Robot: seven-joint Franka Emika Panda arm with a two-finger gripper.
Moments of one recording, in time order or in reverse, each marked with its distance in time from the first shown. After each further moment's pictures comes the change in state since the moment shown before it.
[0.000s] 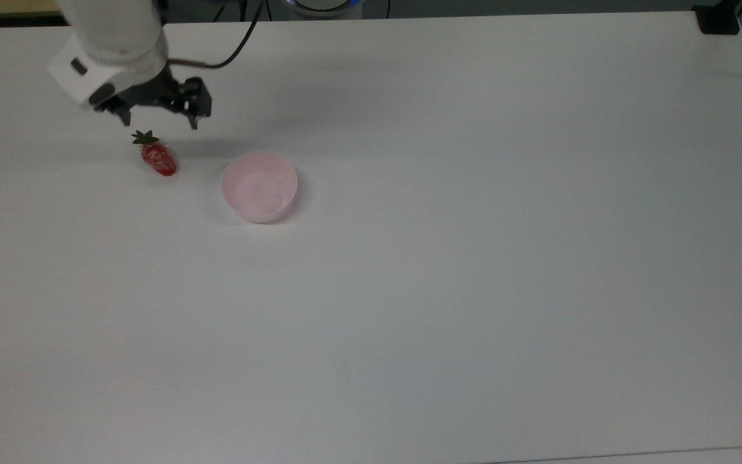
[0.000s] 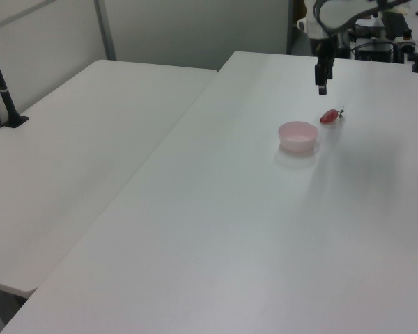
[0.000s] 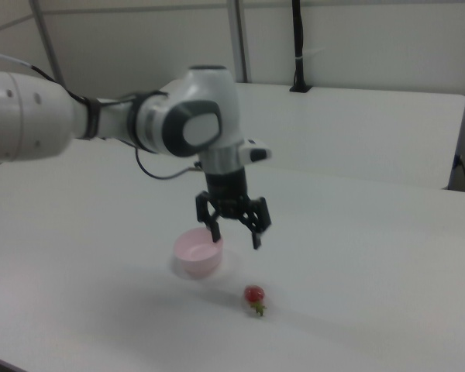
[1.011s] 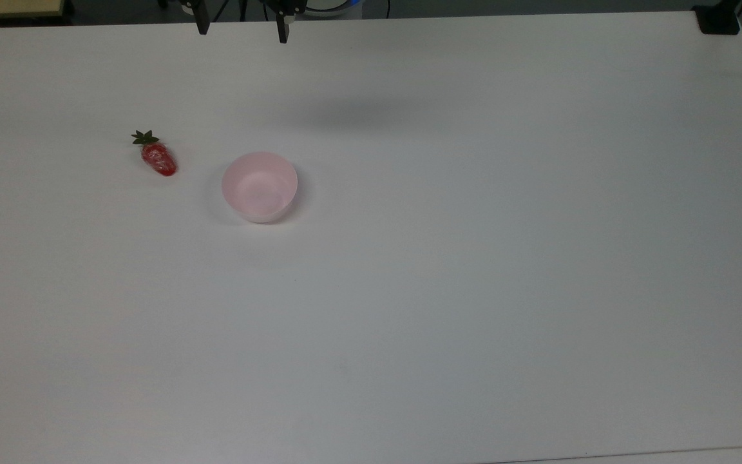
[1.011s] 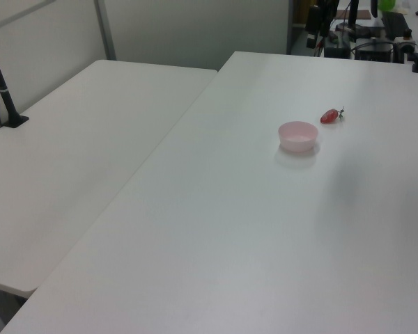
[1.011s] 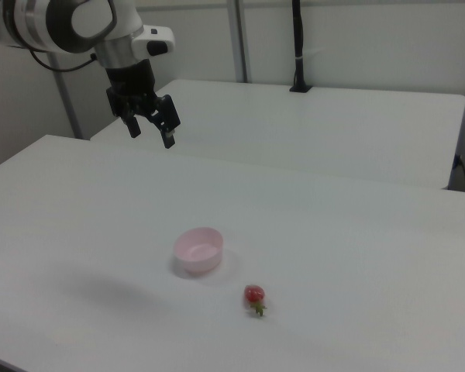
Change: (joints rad) arm 0.157 -0.273 0.071 0.117 0.117 -0.188 0.337
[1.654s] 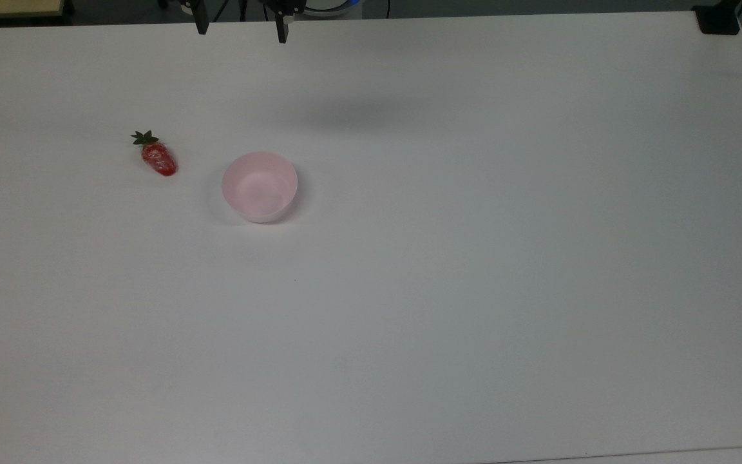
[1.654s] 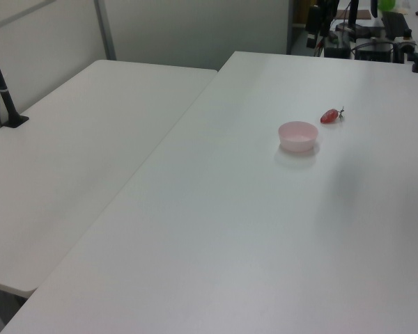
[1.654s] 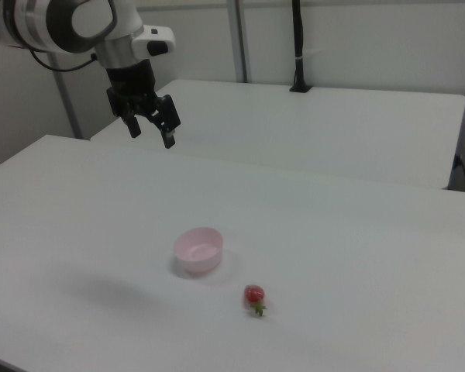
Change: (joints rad) arm -0.002 0.000 0.000 0.000 0.000 0.000 0.000
